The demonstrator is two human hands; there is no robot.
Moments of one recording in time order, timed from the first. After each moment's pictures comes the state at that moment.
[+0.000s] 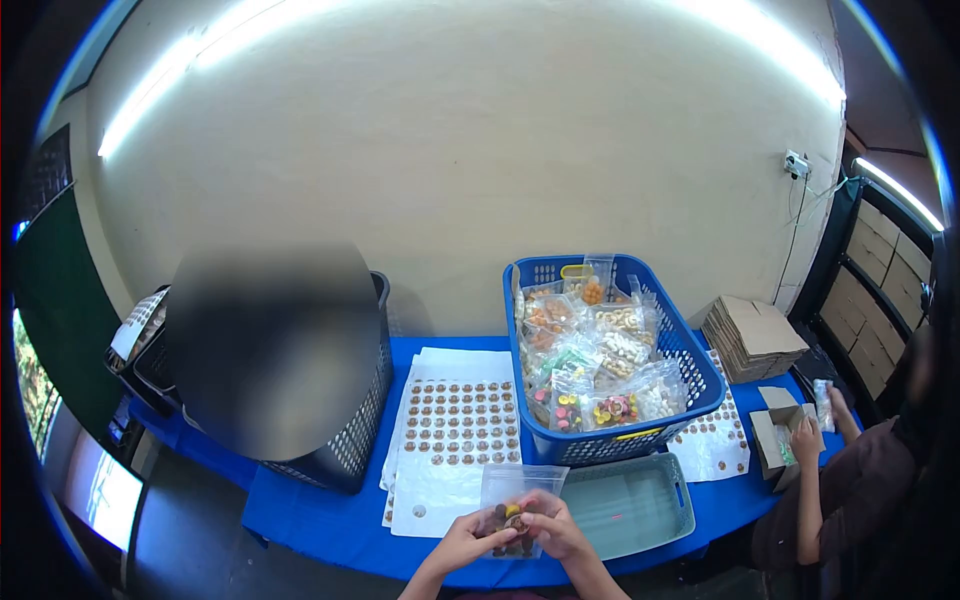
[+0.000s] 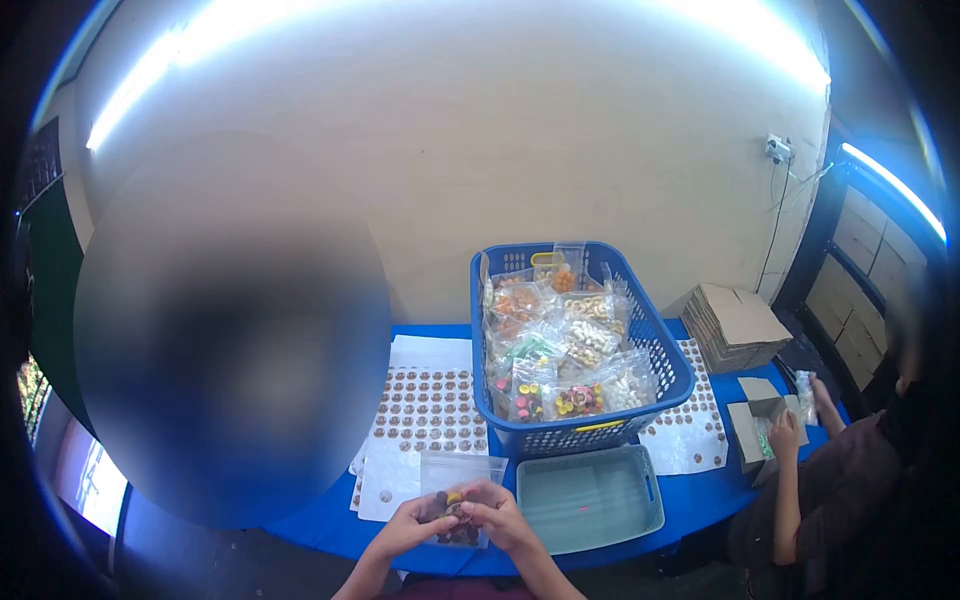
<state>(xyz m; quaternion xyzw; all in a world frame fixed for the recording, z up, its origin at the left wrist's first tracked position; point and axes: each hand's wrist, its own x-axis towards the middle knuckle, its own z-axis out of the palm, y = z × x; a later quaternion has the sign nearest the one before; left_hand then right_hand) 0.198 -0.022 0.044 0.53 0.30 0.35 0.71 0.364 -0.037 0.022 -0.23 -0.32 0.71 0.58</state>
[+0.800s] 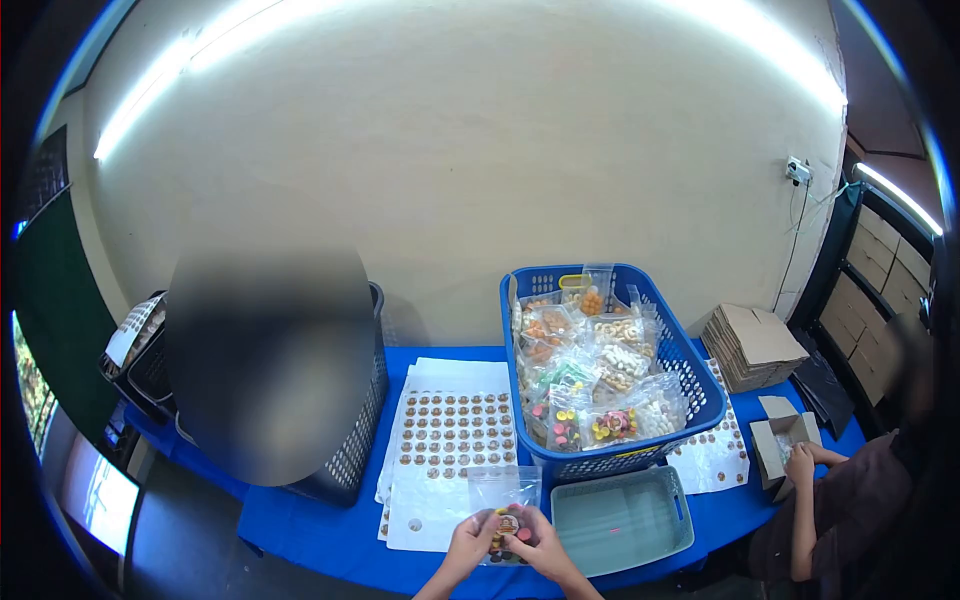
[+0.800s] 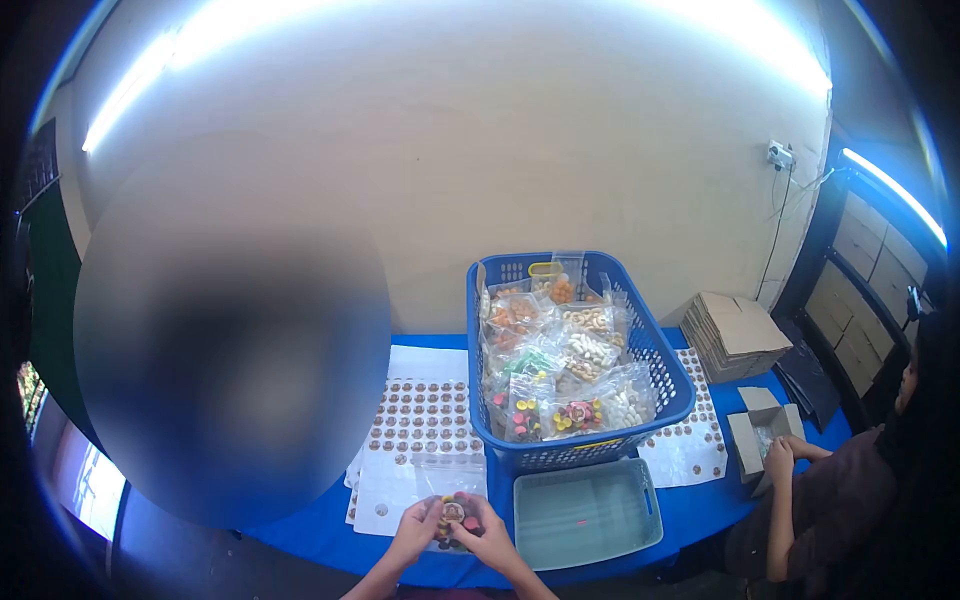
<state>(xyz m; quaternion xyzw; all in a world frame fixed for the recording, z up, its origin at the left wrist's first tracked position) 0.219 0.000 0.014 0.43 0.37 0.41 0.71 0.355 -0.033 0.003 -0.44 -0.50 0.52 0.54</state>
